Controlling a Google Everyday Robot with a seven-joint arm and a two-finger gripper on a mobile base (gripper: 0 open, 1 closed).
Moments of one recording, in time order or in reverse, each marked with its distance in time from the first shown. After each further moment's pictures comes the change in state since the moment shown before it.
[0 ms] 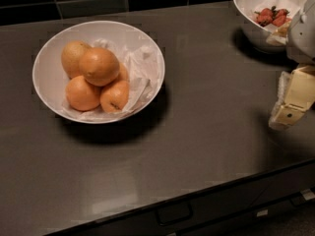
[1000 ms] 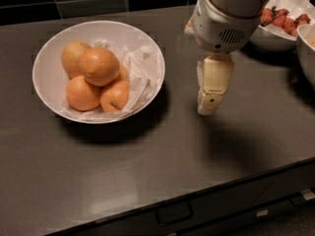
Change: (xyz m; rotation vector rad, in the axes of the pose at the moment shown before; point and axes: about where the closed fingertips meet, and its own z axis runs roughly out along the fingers) arm -0.134 0.001 0.028 -0.030 -0.039 -0.292
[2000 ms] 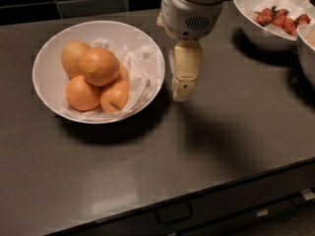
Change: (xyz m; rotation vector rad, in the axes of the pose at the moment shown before) arm -0.048 -0.028 0.010 -0.005 -0.023 -0.097
